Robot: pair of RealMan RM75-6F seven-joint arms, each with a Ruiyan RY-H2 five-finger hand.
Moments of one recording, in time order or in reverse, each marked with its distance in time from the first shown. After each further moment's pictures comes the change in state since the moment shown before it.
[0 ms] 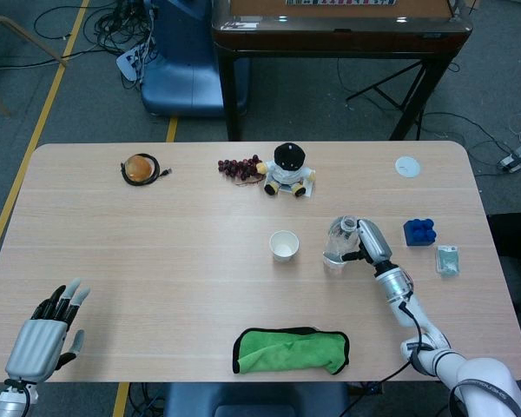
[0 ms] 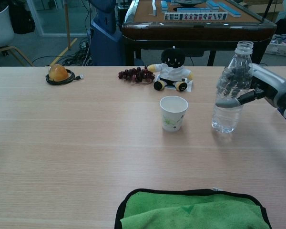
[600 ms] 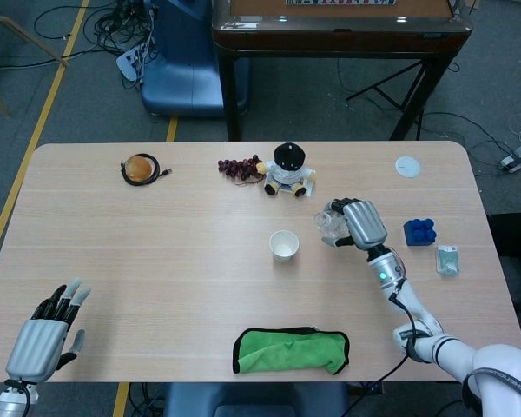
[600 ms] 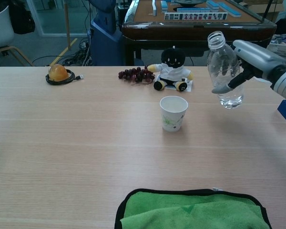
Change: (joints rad) left arm 0.005 0.003 -0.006 -0.004 0.009 -0.002 0.004; right arm 0.072 0.112 0.078 -0.228 0.055 -0.012 -0.683
